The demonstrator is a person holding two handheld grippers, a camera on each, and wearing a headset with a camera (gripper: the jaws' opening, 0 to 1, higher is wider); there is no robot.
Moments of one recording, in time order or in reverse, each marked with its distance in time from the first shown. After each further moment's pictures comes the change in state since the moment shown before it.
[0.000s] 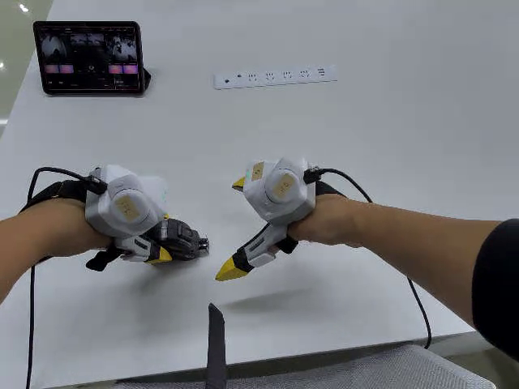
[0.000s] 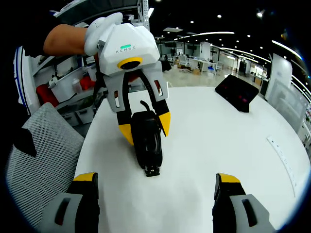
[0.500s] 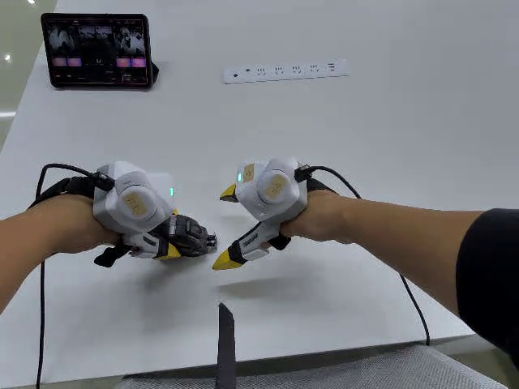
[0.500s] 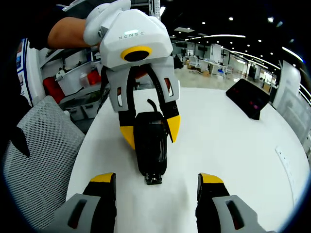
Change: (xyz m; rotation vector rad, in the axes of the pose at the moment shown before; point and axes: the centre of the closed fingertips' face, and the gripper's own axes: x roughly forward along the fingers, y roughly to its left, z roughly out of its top) left arm 0.001 0.000 0.001 -0.013 -0.013 0.005; right arm 0.018 0.001 0.004 -0.069 0.012 0.053
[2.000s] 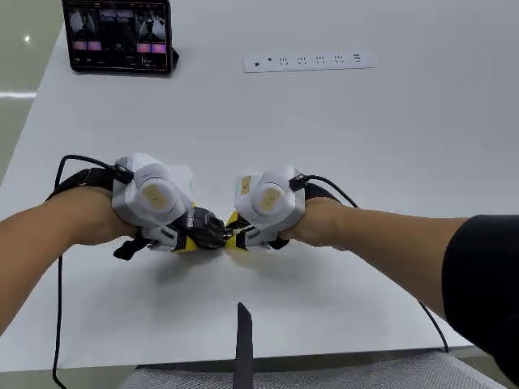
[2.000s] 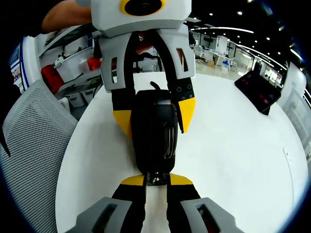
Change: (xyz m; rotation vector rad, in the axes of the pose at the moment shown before) left arm 0.002 0.001 0.001 -0.034 -0.025 0.007; right arm 0.033 0.003 -0.018 -0.024 0.130 0.001
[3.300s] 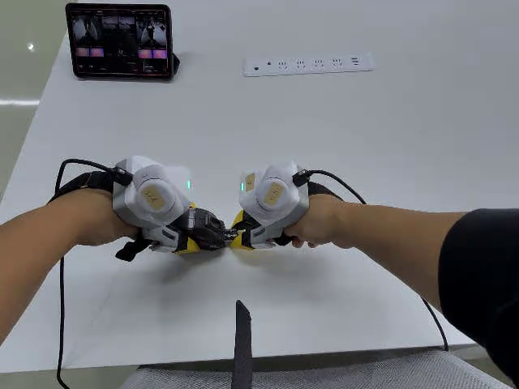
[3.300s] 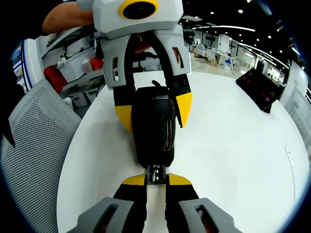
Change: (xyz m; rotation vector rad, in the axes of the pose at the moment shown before) left arm 0.002 0.001 -0.001 -0.020 -0.011 0.006; right arm -0.008 0.001 -0.010 -0.010 -0.006 0.041
